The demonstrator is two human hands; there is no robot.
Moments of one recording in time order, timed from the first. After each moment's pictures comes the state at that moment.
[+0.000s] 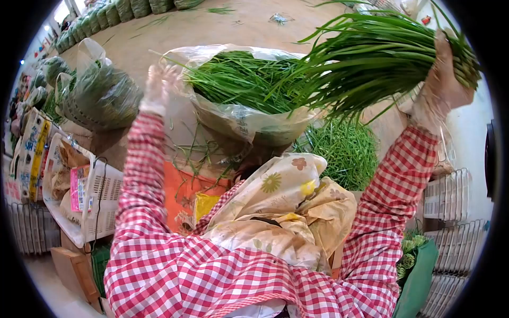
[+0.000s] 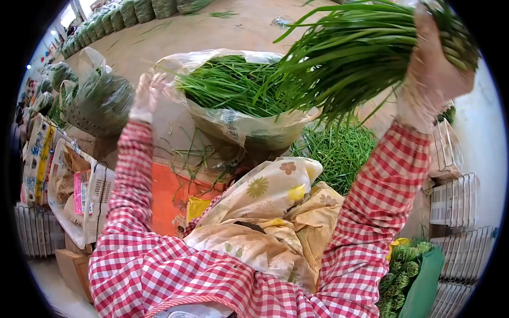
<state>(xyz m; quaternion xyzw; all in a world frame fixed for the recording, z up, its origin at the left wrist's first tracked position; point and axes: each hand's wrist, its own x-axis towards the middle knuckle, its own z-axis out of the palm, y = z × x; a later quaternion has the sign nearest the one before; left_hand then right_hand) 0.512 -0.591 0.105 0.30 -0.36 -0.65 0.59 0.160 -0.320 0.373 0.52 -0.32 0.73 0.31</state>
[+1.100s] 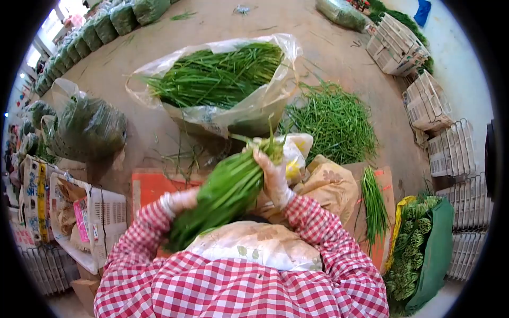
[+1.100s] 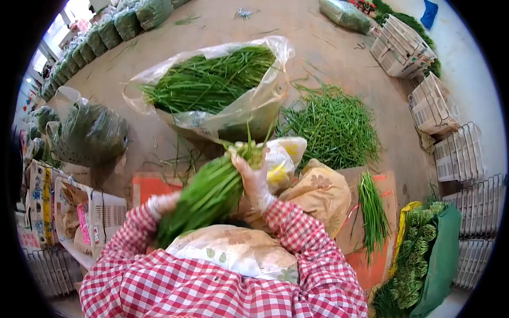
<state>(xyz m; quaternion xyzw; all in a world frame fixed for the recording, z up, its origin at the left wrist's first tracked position) 0.501 -0.348 0.074 0.22 -0.46 -0.84 -0.18 0.280 -0.249 0.038 0.19 -0.36 0.81 -0.43</state>
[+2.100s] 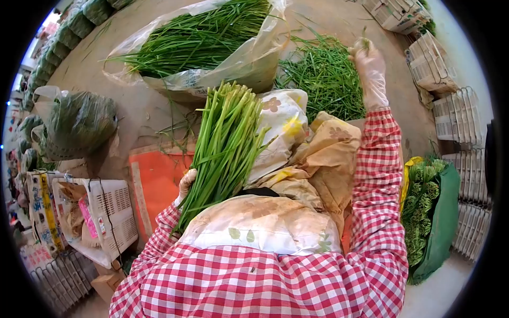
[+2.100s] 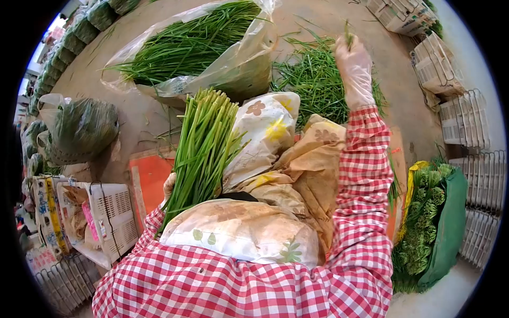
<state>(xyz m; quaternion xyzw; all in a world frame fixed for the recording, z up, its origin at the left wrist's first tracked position) 0.515 -0.288 0.017 0.21 -0.15 -0.95 0.15 0.088 -0.229 0.157 0.24 -0.65 0.71 -0.16</state>
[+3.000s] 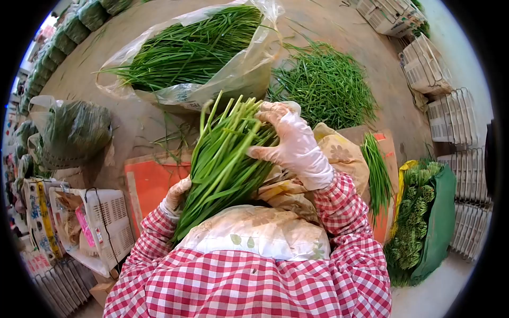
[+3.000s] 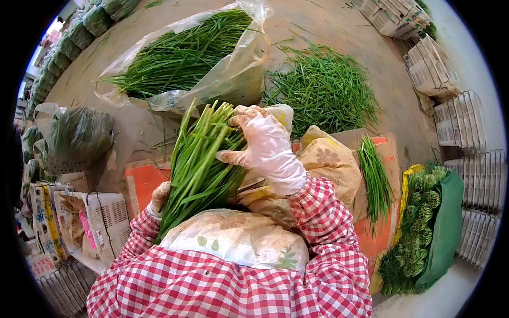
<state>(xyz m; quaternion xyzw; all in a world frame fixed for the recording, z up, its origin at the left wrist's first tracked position) 0.505 -0.314 0.055 0.23 -0.22 -0.95 0.04 0.221 -0.214 0.142 0.60 -0.71 0.35 -0.11</state>
